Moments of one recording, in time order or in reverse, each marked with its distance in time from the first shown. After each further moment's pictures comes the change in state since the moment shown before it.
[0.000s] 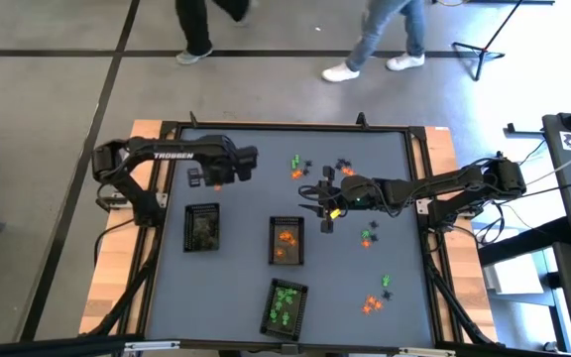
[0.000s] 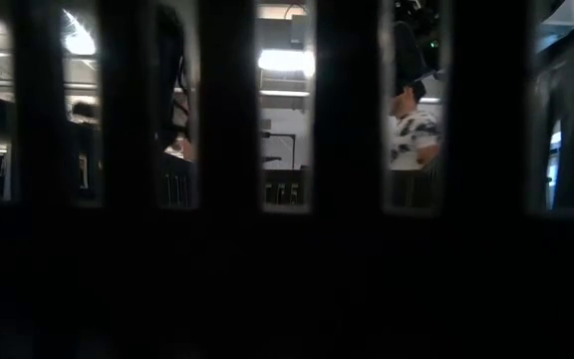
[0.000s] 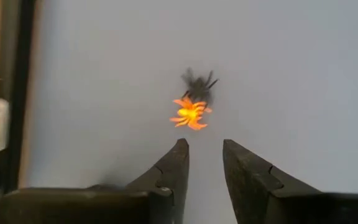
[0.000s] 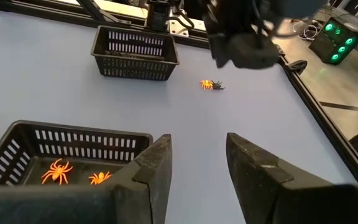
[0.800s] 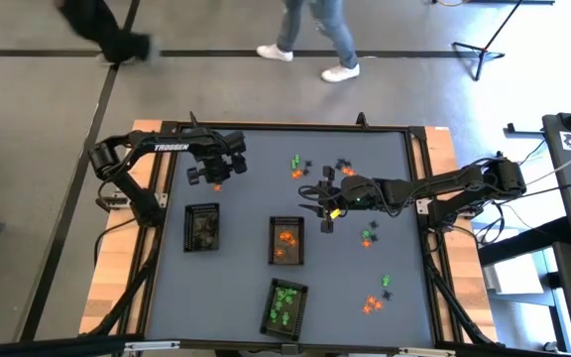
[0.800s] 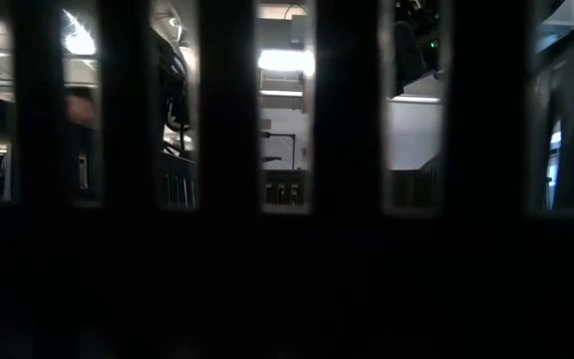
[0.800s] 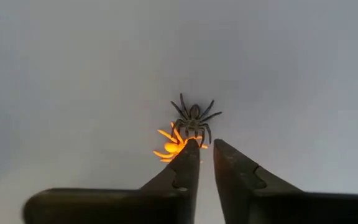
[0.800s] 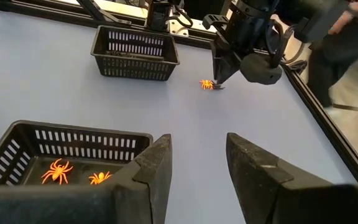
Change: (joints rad) left arm 0.231 0.000 -0.175 0.266 0.199 0.168; right arm 0.000 0.000 0.000 0.000 0.000 0.000
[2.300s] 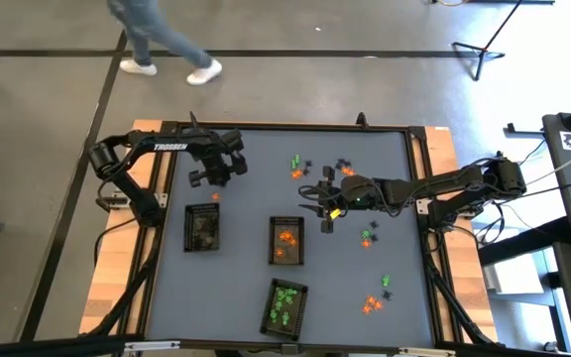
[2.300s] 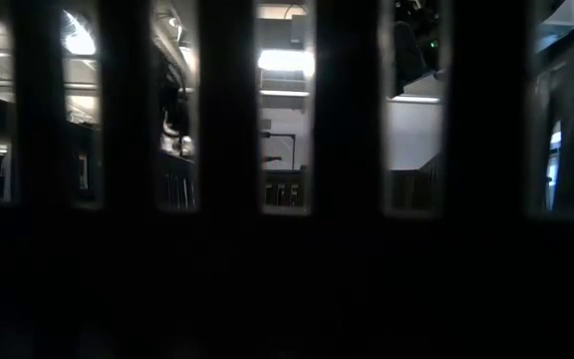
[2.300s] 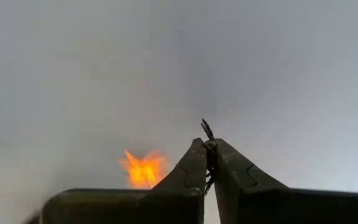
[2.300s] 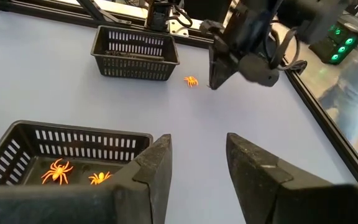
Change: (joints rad) left arm 0.039 -0.003 -0.038 0.066 0.142 0.050; right arm 0.000 0.000 0.000 0.000 0.000 0.000
